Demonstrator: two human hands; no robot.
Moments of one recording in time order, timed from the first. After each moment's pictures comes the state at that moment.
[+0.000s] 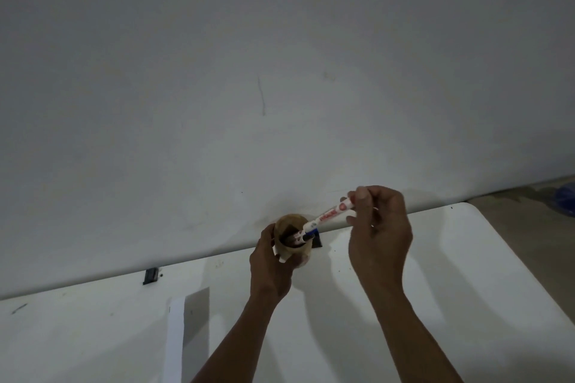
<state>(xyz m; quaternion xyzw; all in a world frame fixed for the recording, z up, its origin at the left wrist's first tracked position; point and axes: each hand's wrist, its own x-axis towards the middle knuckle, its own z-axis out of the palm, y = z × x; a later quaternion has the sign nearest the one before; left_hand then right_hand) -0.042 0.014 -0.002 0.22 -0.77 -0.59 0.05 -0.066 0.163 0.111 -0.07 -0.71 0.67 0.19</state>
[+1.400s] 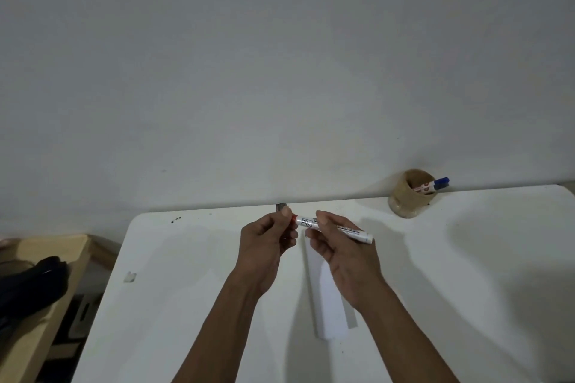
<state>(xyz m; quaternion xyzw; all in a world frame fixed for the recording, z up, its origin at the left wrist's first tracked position) 0.157 -0.228 0.072 0.28 -0.51 -0.81 0.05 0.131 -0.083 0.088 -0.11 -0.47 0.85 -0.21</state>
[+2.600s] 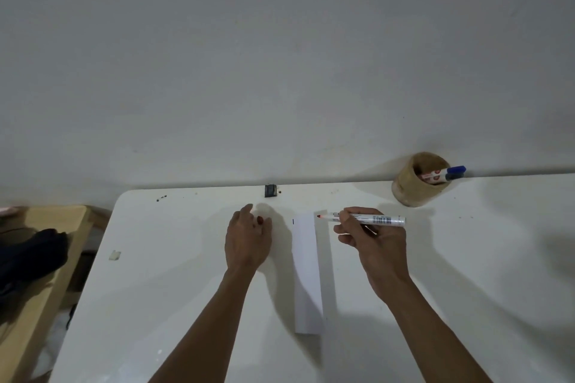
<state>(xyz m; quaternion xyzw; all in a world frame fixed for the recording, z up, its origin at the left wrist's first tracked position) 0.121 -0.229 -0.035 0.38 -0.86 -0.34 0.02 0.069 -0.014 0.030 -0.08 -0.64 0.75 -0.14</state>
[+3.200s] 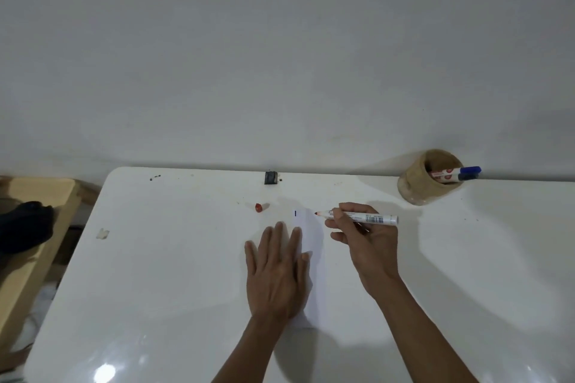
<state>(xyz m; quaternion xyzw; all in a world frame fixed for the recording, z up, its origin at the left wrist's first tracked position) 0.178 -0.145 -0.077 0.23 -0.96 -0.16 -0.02 0.068 -0.027 0.007 -0.08 -0.66 0.73 -0.16</state>
